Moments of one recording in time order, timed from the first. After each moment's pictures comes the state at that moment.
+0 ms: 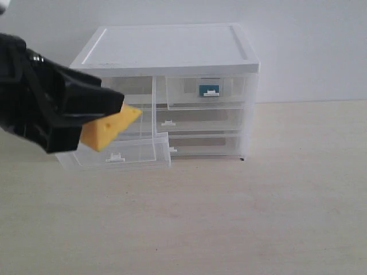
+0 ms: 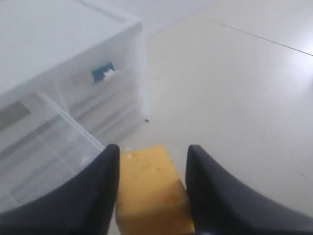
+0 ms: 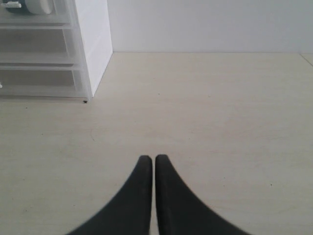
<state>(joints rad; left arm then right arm) -0.63 1.03 -0.84 -0.50 0.35 0.60 0.09 0.00 0.00 -0.03 0.33 0.03</state>
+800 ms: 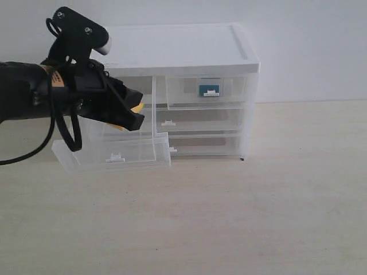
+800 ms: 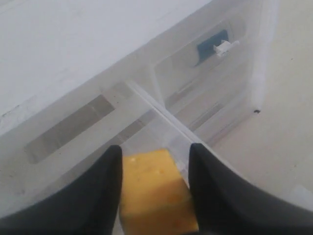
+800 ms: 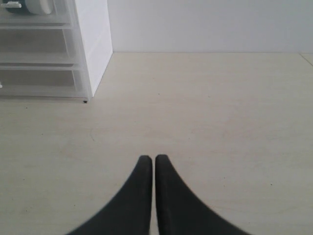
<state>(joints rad) -0.52 1.52 -0.94 0.02 -0.03 0.24 0.09 0.00 0.00 -0.03 0.33 0.03</state>
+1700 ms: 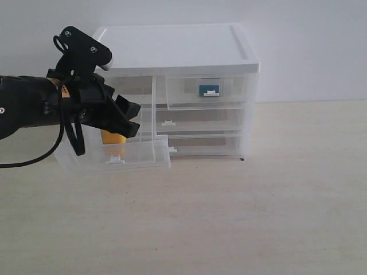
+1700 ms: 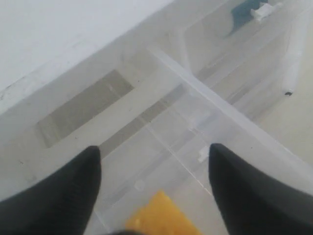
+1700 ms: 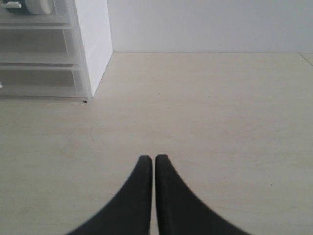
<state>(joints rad) -0.47 1.60 -0.94 0.02 -0.09 0.28 0.09 0.00 0.00 -0.03 0.33 0.03</state>
